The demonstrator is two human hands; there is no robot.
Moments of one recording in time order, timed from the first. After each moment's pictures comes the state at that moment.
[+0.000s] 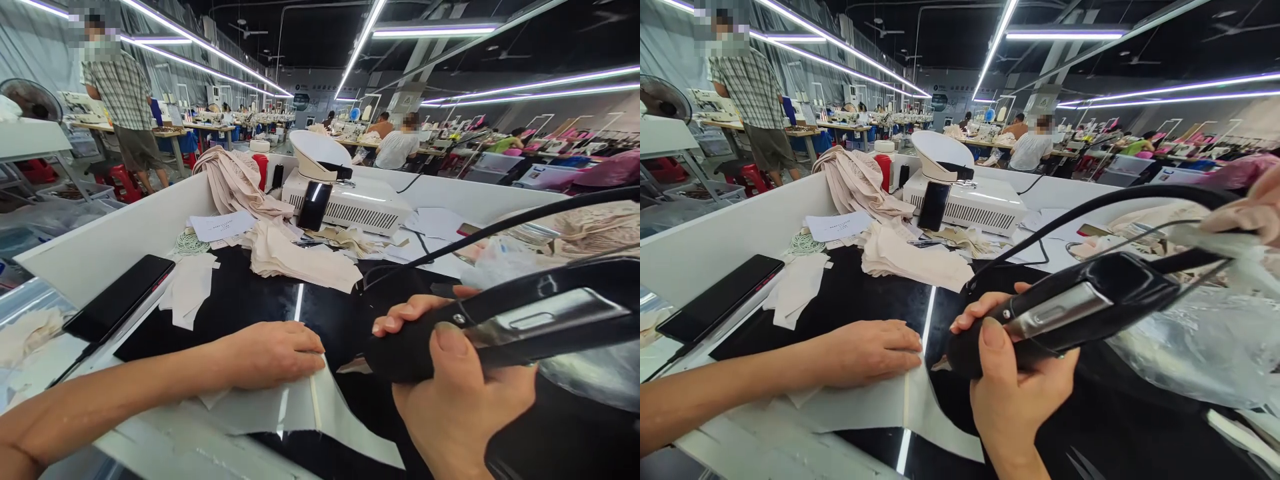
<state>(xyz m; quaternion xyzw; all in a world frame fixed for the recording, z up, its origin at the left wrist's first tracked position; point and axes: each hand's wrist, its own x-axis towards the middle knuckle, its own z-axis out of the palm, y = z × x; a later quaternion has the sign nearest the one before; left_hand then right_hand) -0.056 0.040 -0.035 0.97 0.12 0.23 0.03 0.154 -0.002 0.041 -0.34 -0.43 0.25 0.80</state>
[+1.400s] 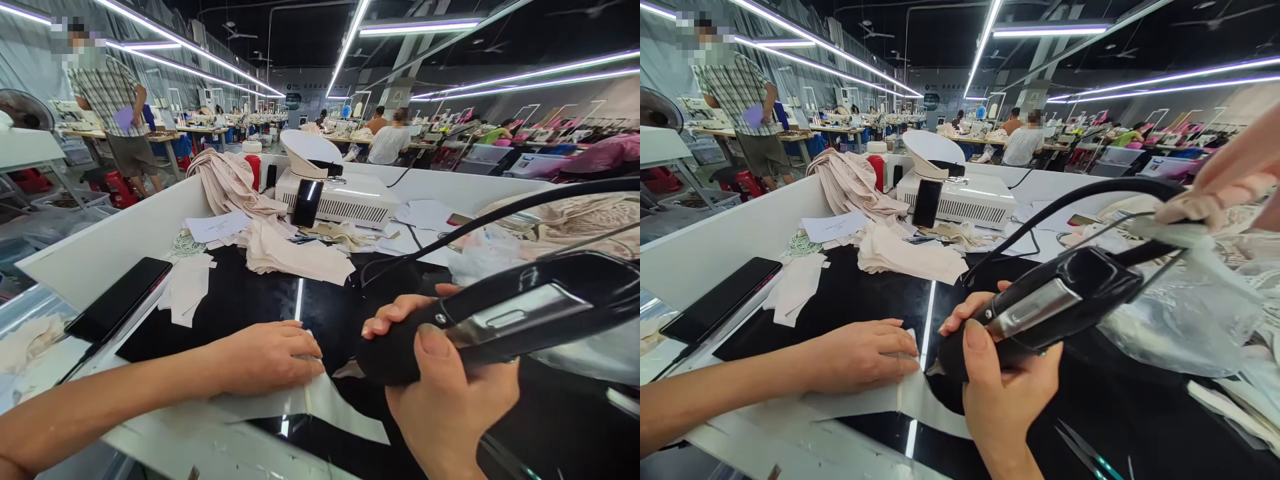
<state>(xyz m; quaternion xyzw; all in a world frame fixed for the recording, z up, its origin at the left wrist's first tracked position) -0.060 0.026 -0.026 0.96 0.09 0.25 -0.01 0.152 -0.015 0.041 -0.30 -0.44 0.24 0.81</state>
